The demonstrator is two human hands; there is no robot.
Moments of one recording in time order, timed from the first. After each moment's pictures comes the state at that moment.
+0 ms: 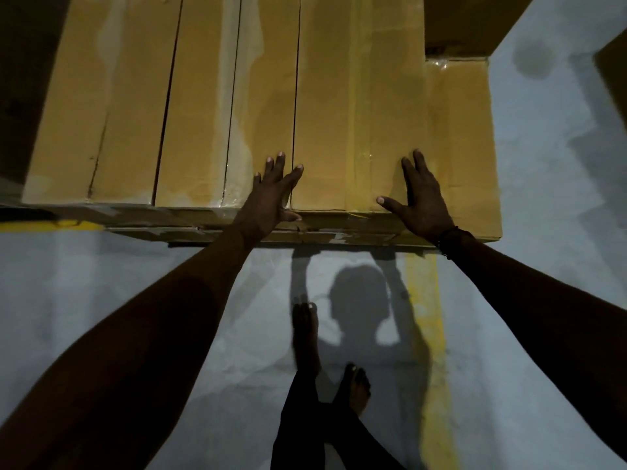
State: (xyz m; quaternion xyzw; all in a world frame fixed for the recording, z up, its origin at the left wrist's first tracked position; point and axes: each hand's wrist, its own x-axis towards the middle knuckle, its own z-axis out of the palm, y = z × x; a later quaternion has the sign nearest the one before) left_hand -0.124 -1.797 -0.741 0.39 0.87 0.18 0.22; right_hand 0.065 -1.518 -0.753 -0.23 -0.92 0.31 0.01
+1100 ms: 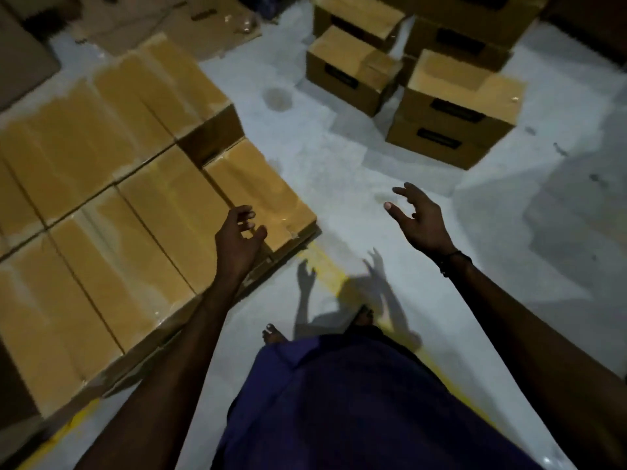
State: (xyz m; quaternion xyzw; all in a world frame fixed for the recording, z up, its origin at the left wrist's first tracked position) left_hand 0.111 -1.642 -0.342 0.40 0.77 0.40 0.30; right_hand 0.457 -1.503 -0.347 -0.58 -0.70 0.36 0.22
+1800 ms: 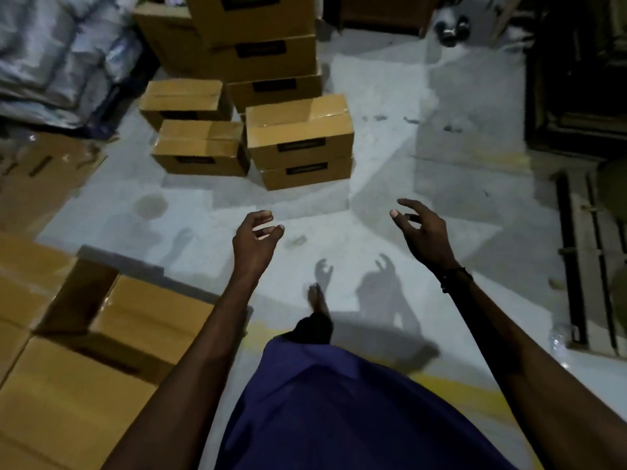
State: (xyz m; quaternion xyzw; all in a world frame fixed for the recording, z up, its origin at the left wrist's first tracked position) left_hand 0.463 -1.351 -0.315 0.53 0.63 0.34 0.46; right_hand 0.794 -1.431 -0.328 -0.73 -0.44 0.31 0.42
